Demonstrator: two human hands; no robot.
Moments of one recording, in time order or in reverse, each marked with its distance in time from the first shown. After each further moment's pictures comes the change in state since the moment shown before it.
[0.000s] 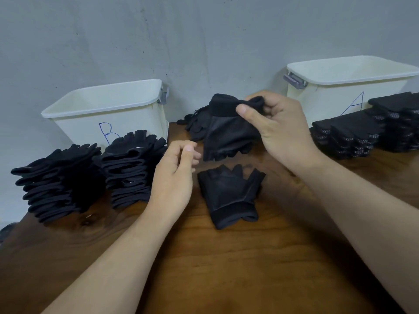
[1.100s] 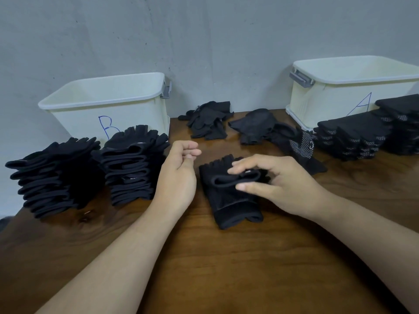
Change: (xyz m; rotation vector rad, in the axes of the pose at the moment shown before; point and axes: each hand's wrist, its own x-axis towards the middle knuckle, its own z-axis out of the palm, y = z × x) left_hand 0.011 -0.023 0.006 0.027 0.019 -0.133; right_hand -0.071 0.028 -0.018 -0.305 -0.496 -0.013
